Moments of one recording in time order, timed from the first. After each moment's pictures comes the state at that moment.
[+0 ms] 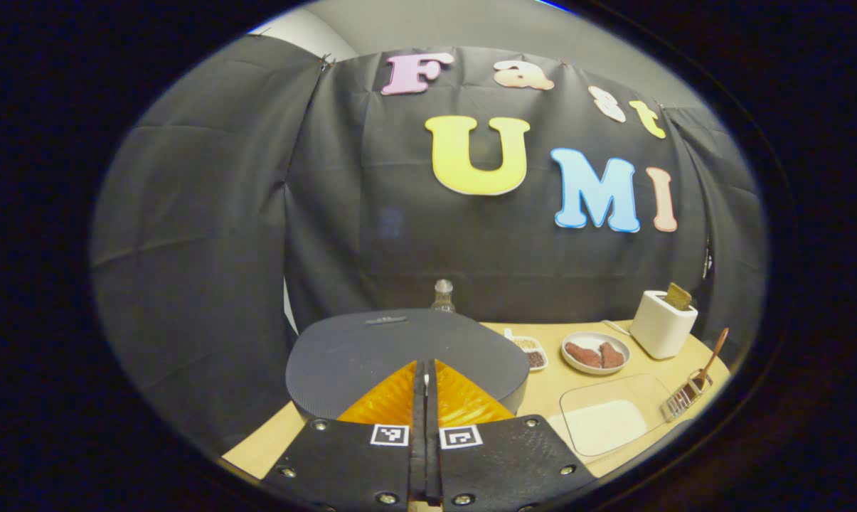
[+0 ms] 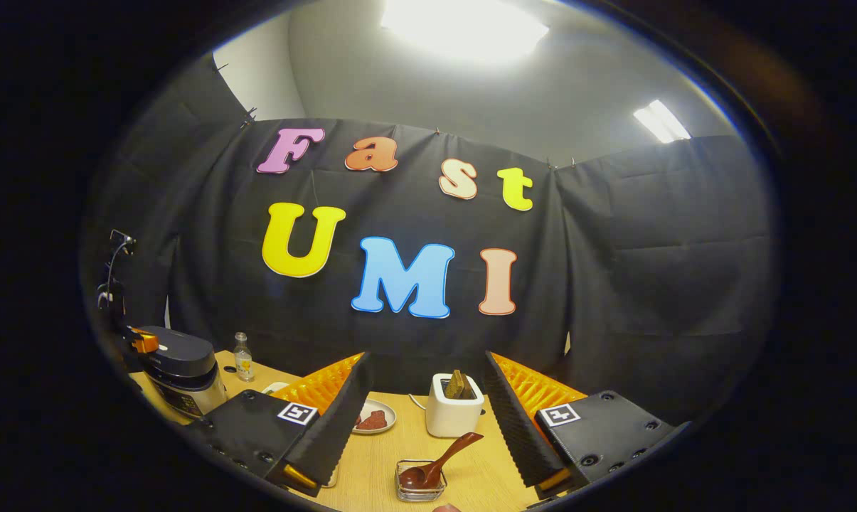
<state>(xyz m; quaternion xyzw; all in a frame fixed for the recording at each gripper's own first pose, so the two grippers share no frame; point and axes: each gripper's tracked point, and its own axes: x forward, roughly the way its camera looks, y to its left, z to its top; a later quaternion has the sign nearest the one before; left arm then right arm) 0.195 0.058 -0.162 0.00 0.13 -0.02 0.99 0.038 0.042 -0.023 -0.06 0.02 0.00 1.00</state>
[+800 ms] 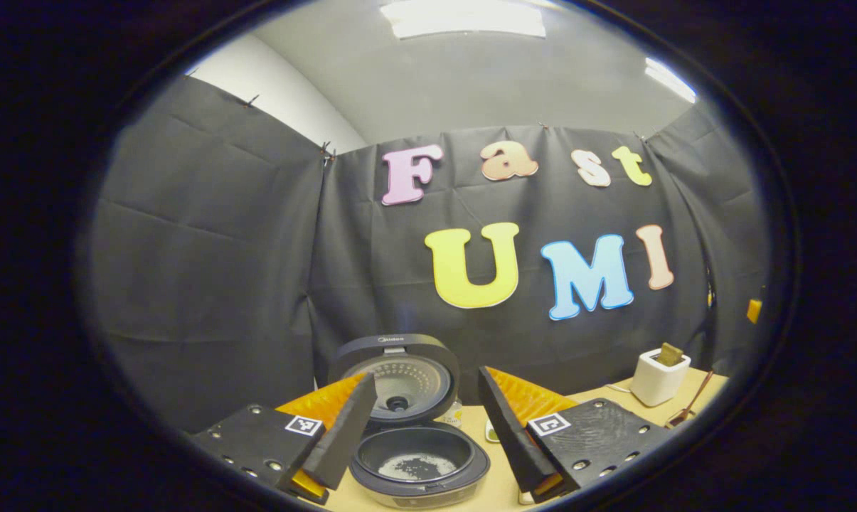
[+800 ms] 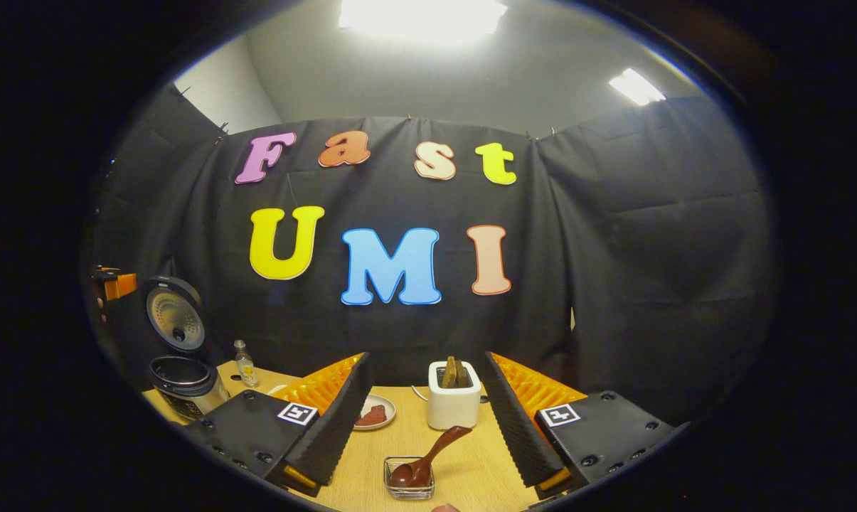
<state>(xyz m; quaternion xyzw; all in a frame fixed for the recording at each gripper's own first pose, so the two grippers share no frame) 0.109 0.026 0.022 0.03 -0.04 0.01 1.00 0.064 -0.020 -0.054 0.02 0.07 0.01 1.00</state>
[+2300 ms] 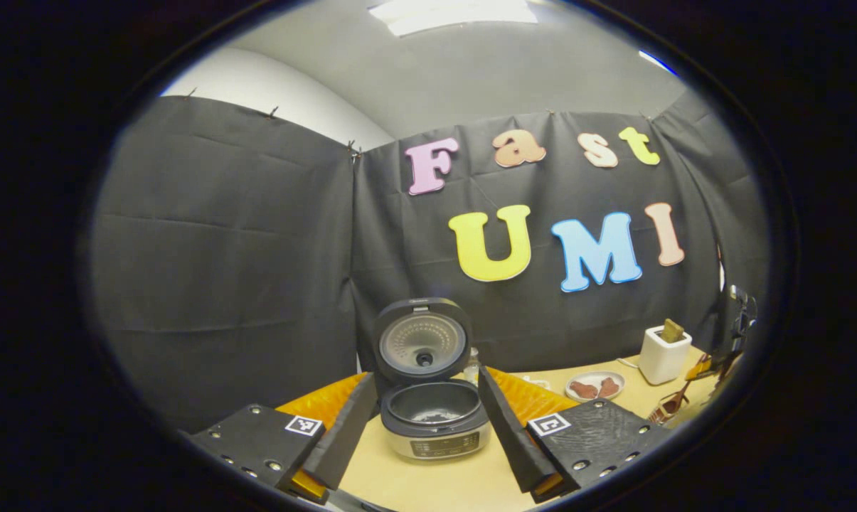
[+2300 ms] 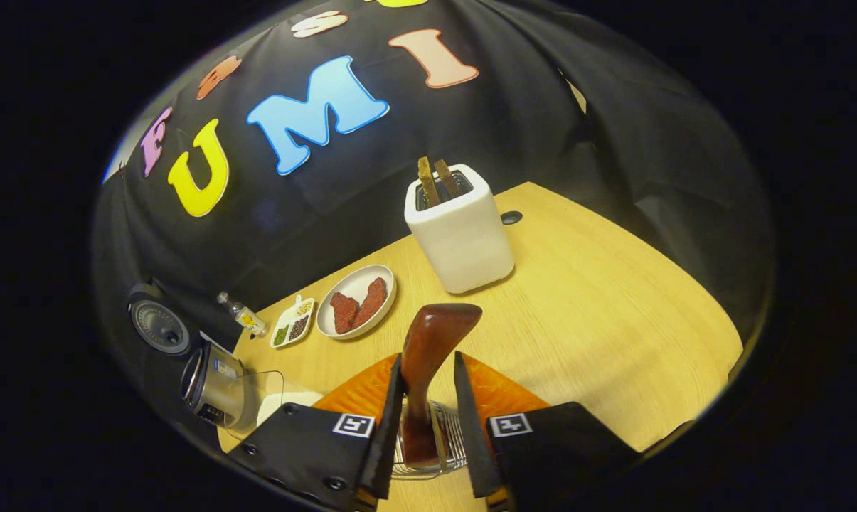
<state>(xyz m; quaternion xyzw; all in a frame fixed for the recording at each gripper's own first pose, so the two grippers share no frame) -0.021 0.013 0.000 0.05 0.01 0.09 0.99 0.125 -0.020 -0.299 0.23 0.40 0.04 0.88</state>
